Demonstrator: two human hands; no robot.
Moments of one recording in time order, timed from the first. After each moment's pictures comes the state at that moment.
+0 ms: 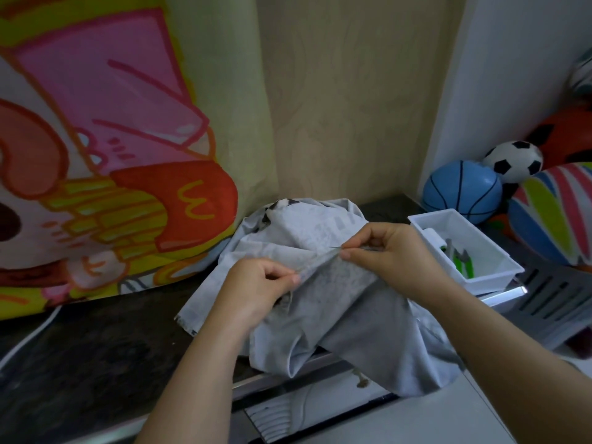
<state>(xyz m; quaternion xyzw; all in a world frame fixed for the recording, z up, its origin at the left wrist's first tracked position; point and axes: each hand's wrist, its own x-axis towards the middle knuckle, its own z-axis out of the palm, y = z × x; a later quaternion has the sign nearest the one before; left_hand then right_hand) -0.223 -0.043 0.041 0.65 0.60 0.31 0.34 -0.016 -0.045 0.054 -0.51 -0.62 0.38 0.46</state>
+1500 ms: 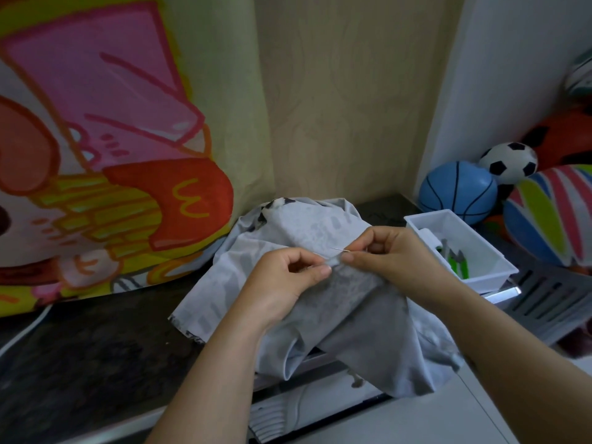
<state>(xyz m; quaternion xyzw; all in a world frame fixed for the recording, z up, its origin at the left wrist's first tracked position) -0.192 -0.039 0.039 0.61 0.50 0.39 0.49 -0.012 -0.055 0.062 -0.50 -0.57 0.46 0.45</state>
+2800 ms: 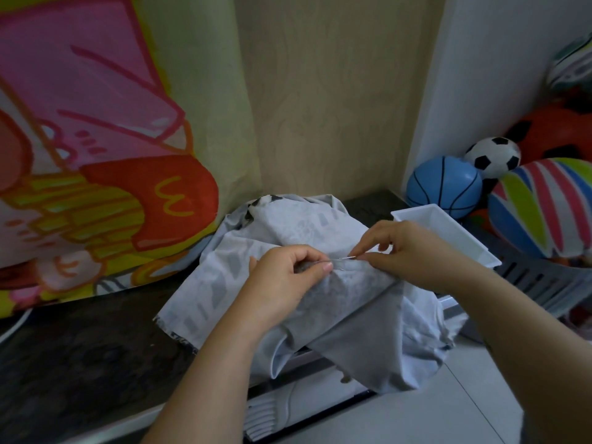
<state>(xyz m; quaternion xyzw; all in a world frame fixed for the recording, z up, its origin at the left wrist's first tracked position) -0.179 -0.044 0.042 0.72 0.49 0.32 0.37 0.026 -0.049 0.066 -0.58 -0.74 0.25 0.22</state>
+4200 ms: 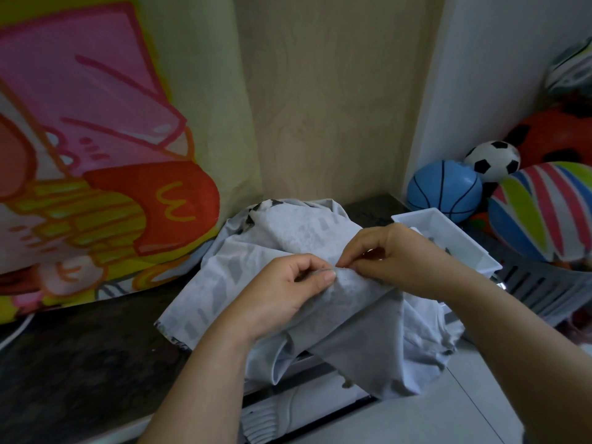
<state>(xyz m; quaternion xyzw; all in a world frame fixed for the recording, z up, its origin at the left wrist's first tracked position) -0.185 -0.047 0.045 0.70 0.44 0.29 0.49 0.010 -0.056 0.078 -0.53 -0.76 0.28 0.25</state>
